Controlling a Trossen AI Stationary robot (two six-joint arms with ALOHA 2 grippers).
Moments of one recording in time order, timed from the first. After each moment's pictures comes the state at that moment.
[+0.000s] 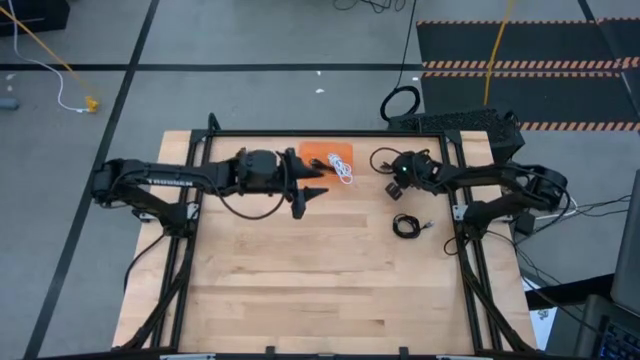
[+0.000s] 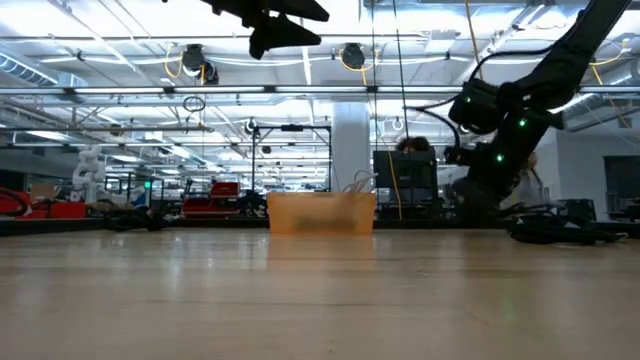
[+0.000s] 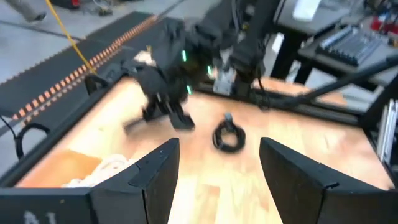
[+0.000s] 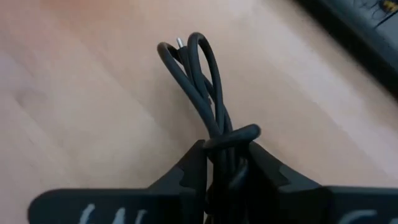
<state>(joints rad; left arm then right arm) 0.08 1.37 1.07 -0.01 -0.05 -0.15 -0.60 1.34 0.40 0.01 0.31 0.05</state>
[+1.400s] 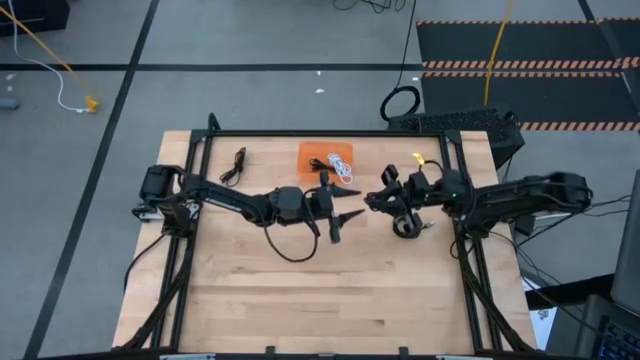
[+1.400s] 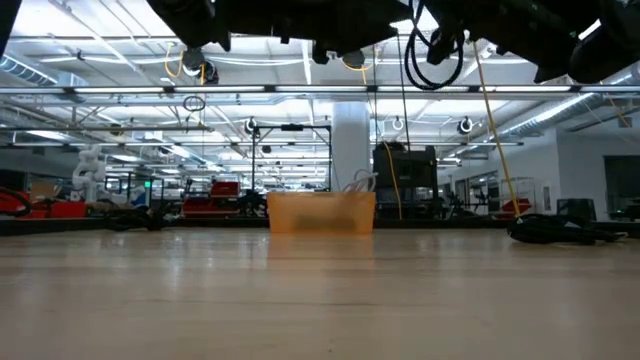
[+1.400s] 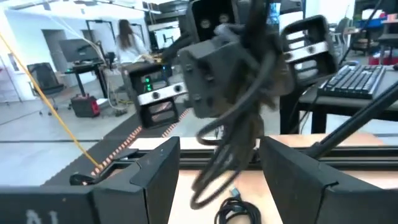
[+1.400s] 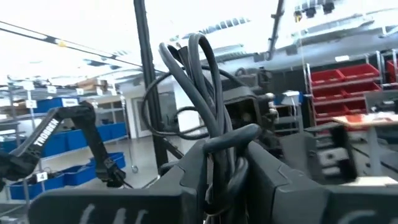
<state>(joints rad) -0.06 1.79 1.07 0.79 -0.21 0.15 -0.14 1.11 0.32 1.17 -0.37 0.29</state>
